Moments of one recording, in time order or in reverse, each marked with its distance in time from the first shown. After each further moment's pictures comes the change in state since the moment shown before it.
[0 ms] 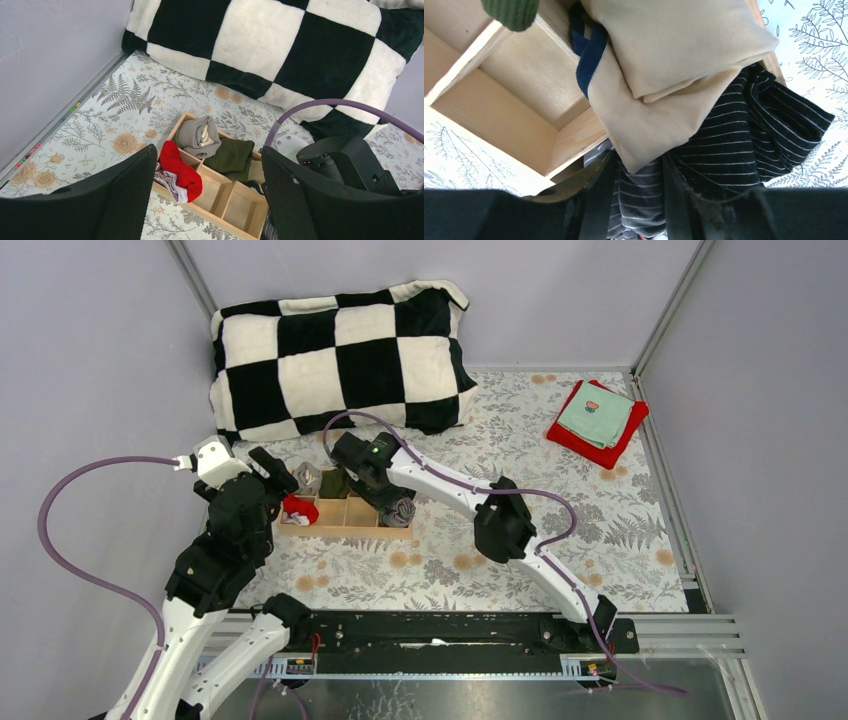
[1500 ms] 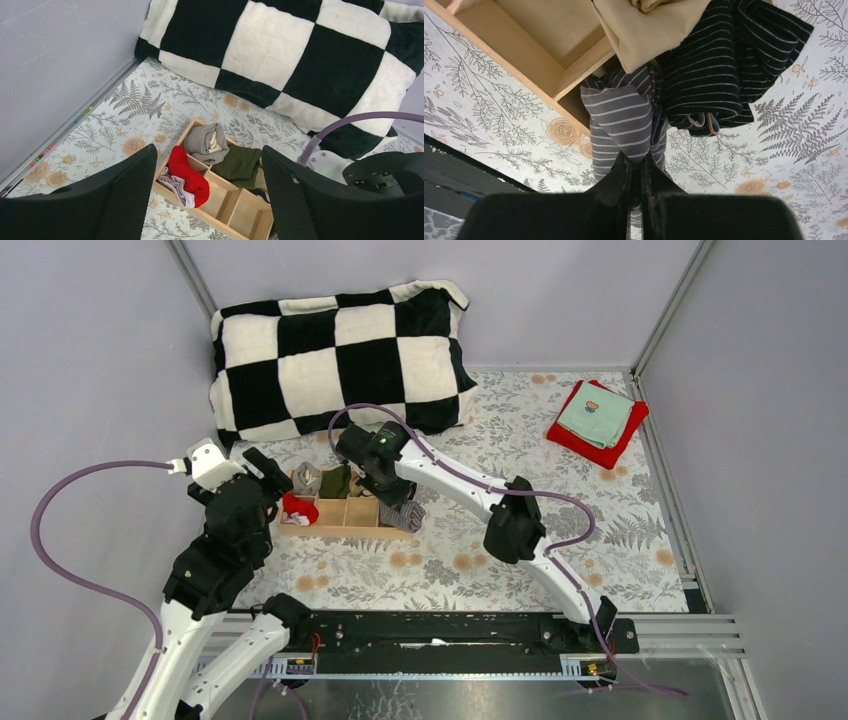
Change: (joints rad) left arm 0.000 -0.010 0.004 0.000 -0.053 0.010; right arm 0.000 -0.093 0.011 -0.162 -0.034 0.011
